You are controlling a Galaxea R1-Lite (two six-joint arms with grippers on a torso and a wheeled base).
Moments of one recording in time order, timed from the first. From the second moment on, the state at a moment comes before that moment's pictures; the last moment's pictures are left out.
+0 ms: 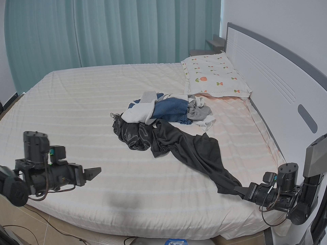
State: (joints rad) left arm -0.21 1.53 -0.41 -0.55 -0.07 -0.14; right arm 0.35 2.08 -0.02 -1.55 0.16 0.71
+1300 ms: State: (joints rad) left arm -0.46 2.69 -1.62 -0.55 0.05 -0.78; right arm 0.32 2.07 -0.02 -1.55 0.16 0.71
